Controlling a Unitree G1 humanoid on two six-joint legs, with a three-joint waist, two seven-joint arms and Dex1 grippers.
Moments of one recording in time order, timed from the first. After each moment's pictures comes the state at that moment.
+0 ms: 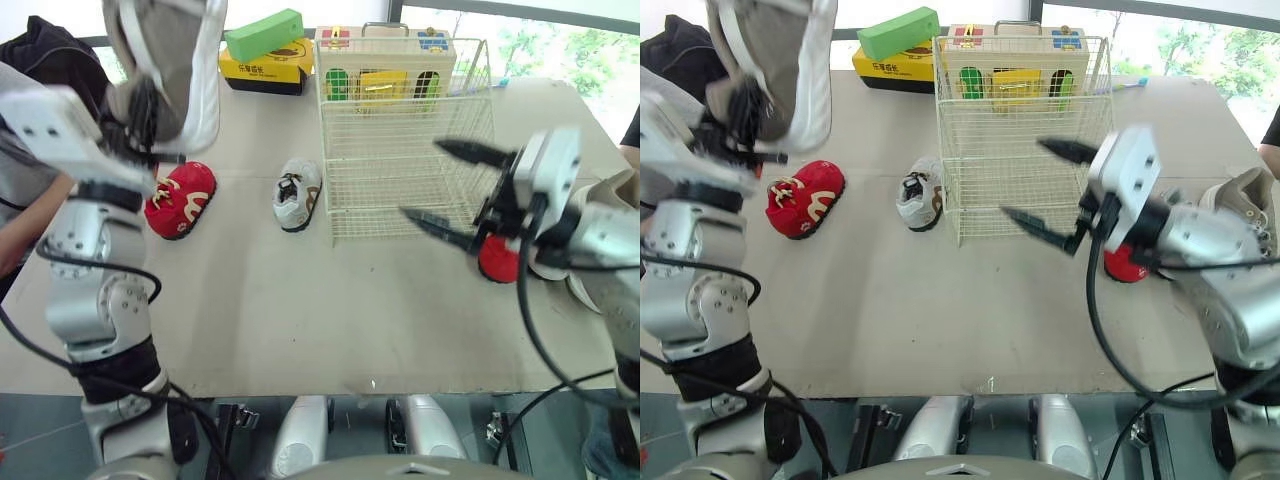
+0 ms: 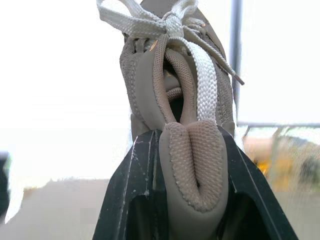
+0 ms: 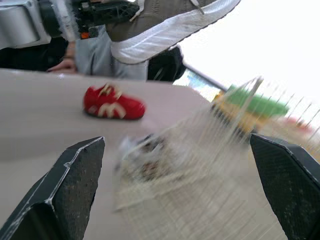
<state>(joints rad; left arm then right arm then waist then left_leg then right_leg) -0.51 0.53 0.35 -0.35 -0.43 0.25 -0.29 -0.65 -0.71 -0.10 -0.55 0.64 0.56 0.67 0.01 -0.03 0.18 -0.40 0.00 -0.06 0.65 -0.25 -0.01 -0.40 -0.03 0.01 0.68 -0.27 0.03</state>
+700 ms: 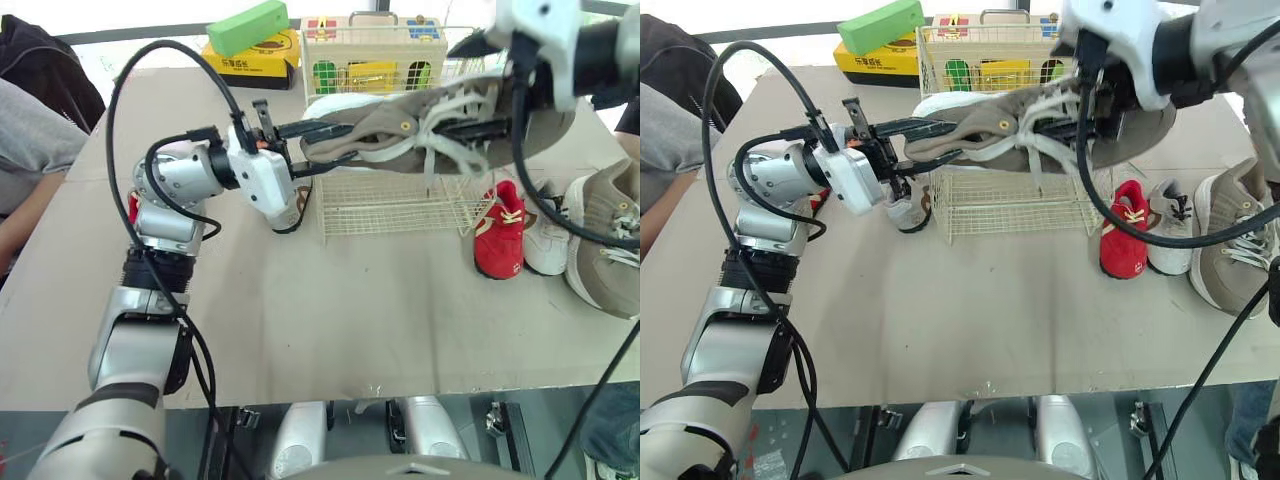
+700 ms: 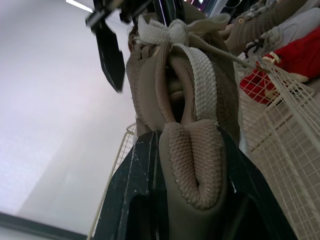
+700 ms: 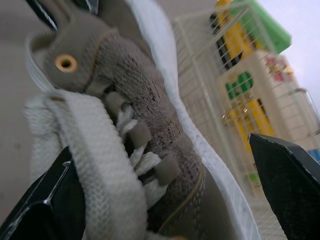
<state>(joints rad) -0.91 0.61 -0.10 0.40 -0.13 -0.90 -1.06 -1.32 -0.96 0.40 -0.05 0.28 0.72 1.14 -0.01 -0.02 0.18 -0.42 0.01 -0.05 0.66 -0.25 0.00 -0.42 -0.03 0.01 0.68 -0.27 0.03</state>
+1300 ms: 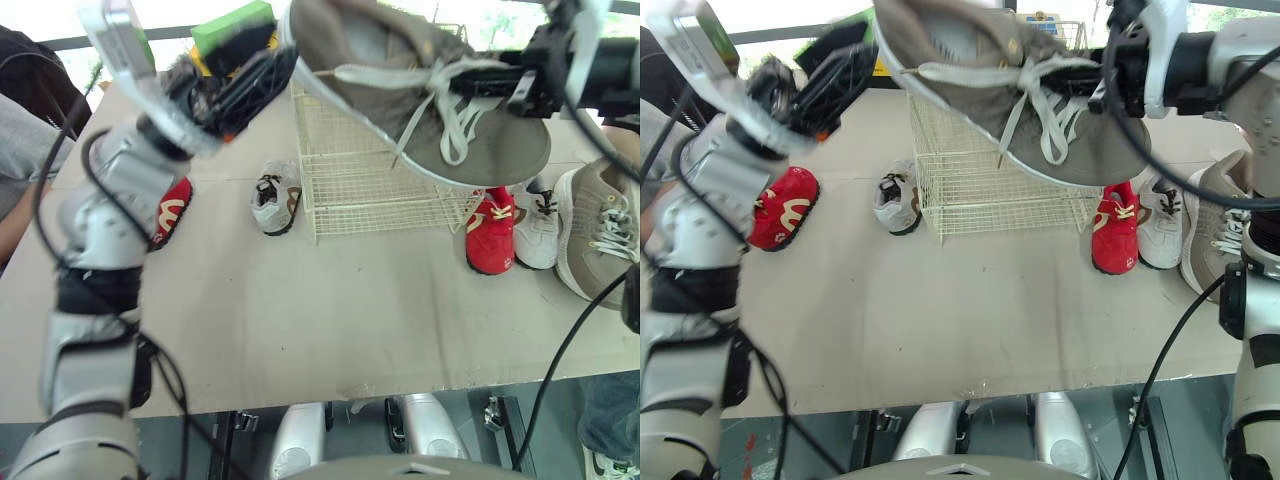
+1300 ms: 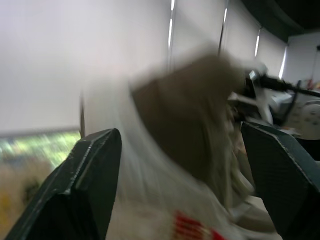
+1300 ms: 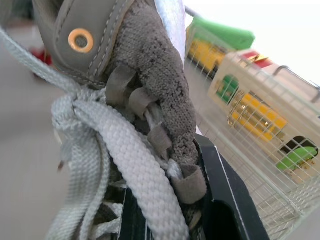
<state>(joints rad) -0.64 0.81 0.09 -0.11 -1.37 0.54 -0.70 -1.20 -0.69 -0.12 -0.22 0.47 1.25 0.86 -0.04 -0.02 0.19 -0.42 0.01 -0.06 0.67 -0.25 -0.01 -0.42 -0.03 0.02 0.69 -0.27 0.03</state>
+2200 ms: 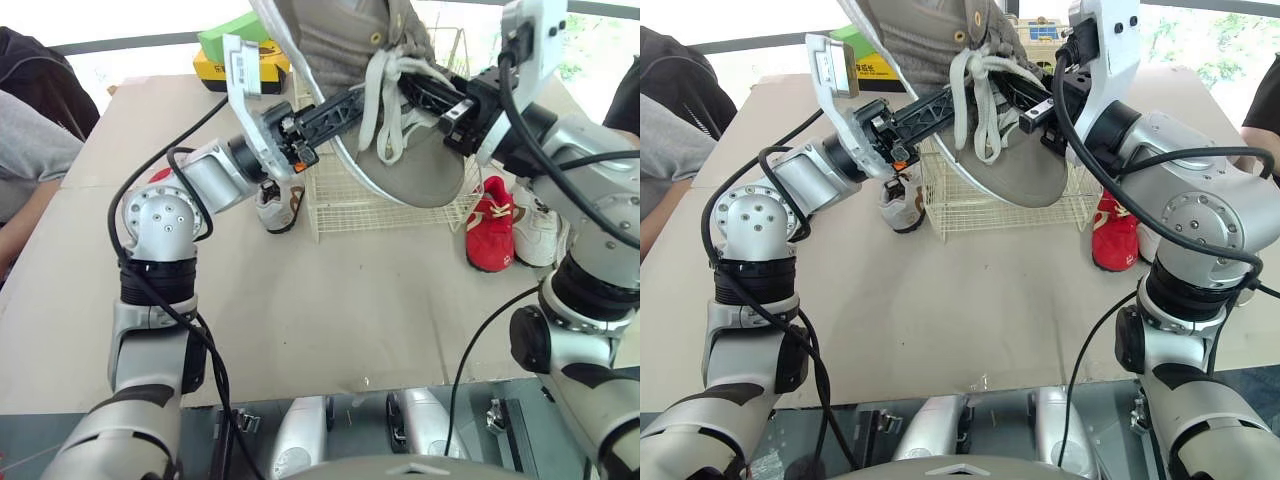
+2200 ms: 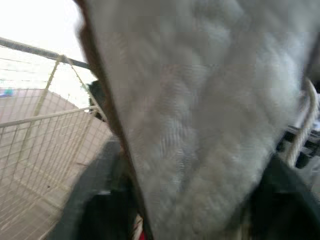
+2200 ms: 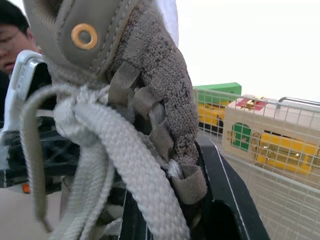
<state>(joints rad) -0.86 0.52 0.09 0.00 -1.23 0.81 -0.56 -0.96 -0.26 -0.25 -0.49 0.59 1.19 0.33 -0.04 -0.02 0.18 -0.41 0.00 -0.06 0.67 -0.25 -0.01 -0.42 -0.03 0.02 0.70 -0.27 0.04</state>
